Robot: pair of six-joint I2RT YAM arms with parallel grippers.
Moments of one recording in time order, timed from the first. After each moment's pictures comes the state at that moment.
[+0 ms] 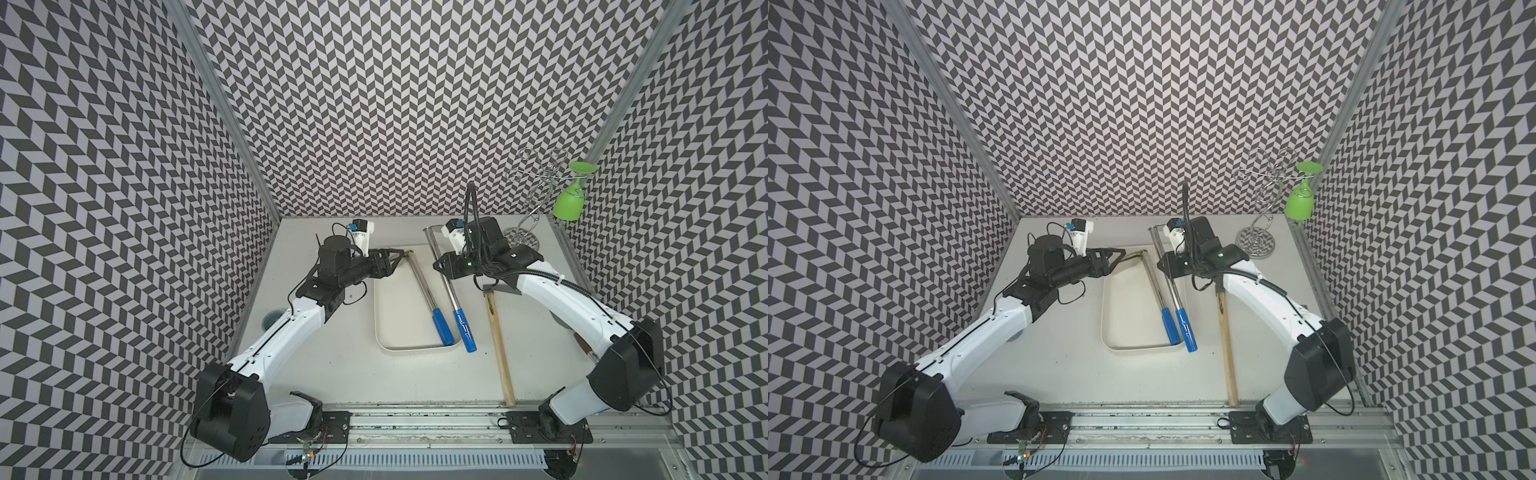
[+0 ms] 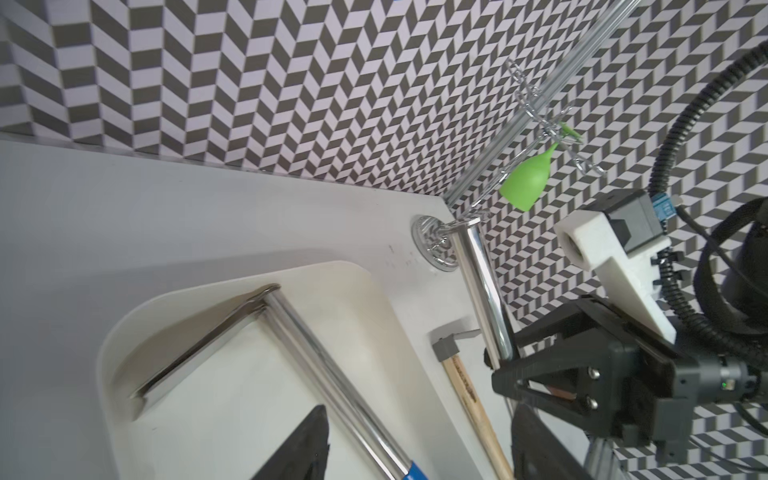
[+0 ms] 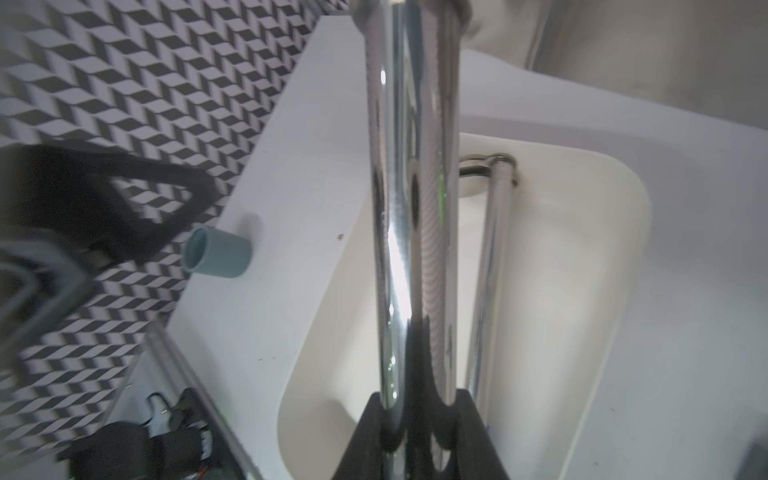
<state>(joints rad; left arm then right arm) -0.37 1.30 0.94 0.10 0.51 -0.54 0.53 1.56 1.39 -0.57 -0.39 0.27</state>
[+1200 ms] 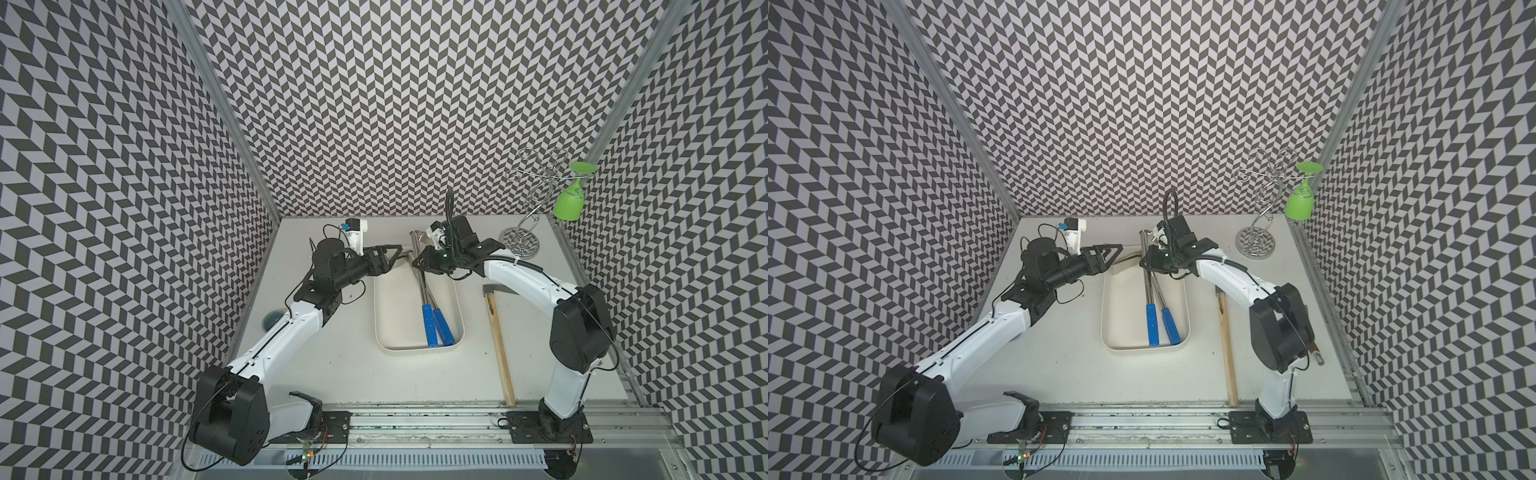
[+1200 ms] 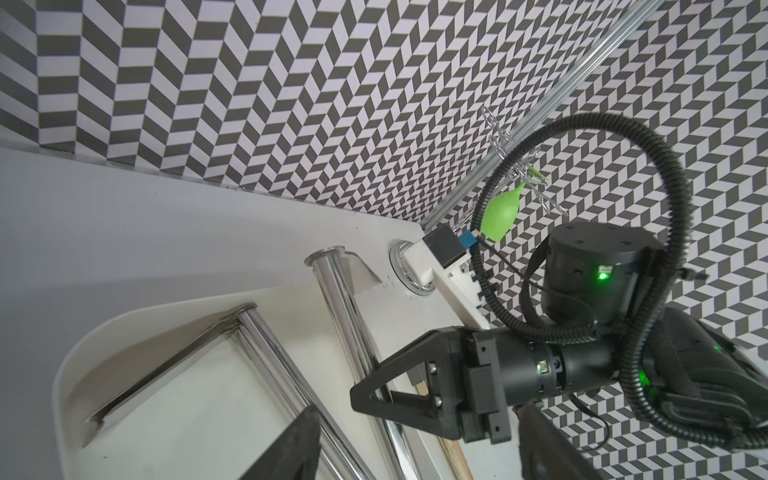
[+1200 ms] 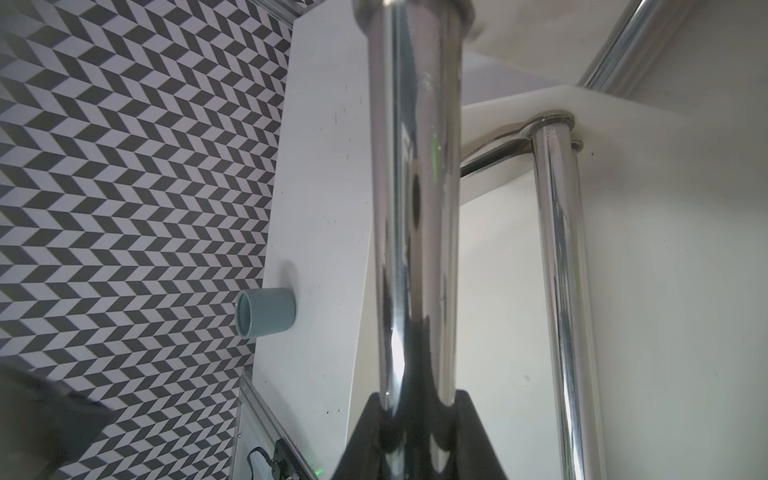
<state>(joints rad) -0.34 1.25 0.88 0.18 0.51 -0.62 0.57 1.86 1.53 -0.48 -0.40 0.66</state>
